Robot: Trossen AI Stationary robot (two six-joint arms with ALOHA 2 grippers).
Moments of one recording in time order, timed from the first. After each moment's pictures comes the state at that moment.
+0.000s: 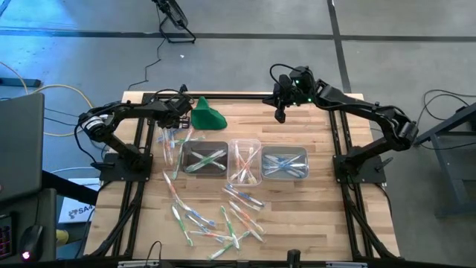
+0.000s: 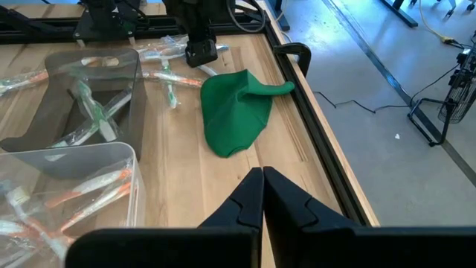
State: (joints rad) left arm 0.81 1.51 0.69 -0.57 -0.48 -0.74; right arm -0.67 1.42 1.06 -0.19 -0.39 -0.29
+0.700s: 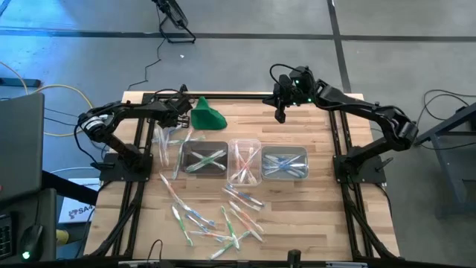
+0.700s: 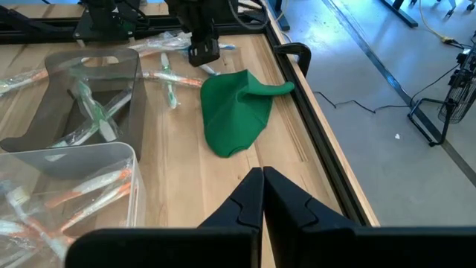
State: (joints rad) left arm 0.81 1.50 0.68 -0.52 -0.53 -0.66; right arm -0.67 1.42 1.06 -0.18 -0.39 -0.29
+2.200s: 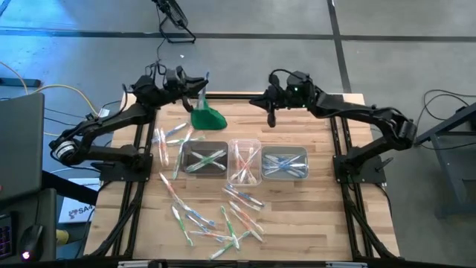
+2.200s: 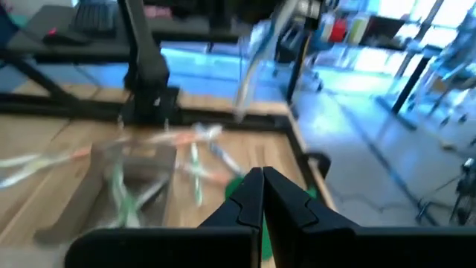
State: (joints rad) left arm 0.76 1.13 0.69 0.77 0.46 -0.23; right arm -0.51 1.43 1.06 0.15 -0.37 -0.23
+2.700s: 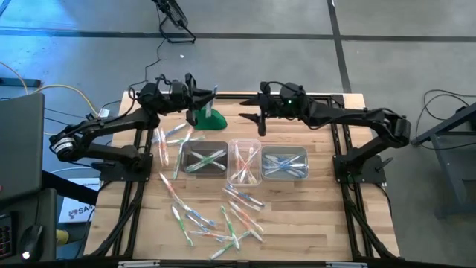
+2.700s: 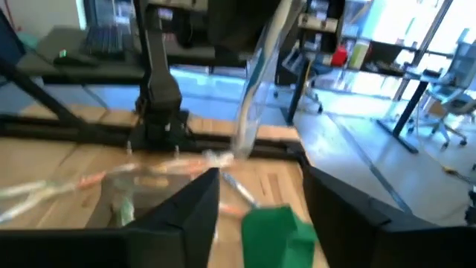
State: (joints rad) left arm 0.60 1.13 0.69 0.83 0.46 -0.13; right arm -0.36 1.49 1.06 0.30 -0.26 -0.20
